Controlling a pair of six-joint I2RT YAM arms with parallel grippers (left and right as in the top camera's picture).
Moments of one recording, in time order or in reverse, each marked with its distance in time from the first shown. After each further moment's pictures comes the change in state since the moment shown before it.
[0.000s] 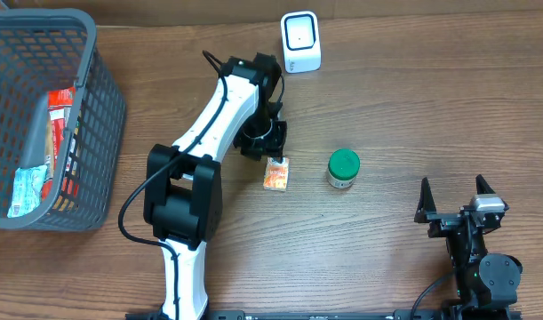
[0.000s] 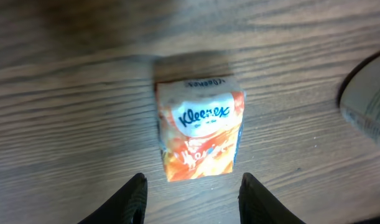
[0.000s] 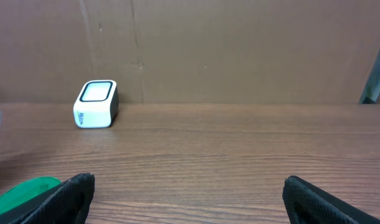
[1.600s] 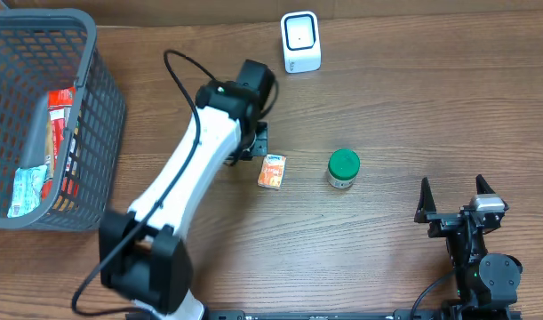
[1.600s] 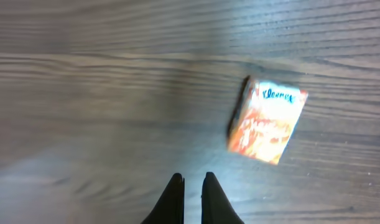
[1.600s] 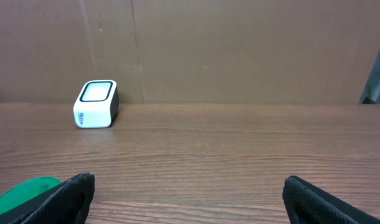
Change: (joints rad) left arm -0.061 -0.396 -0.243 0.106 -0.410 -0.242; right arm 0.000 0.000 0.000 0.000 0.000 0.000
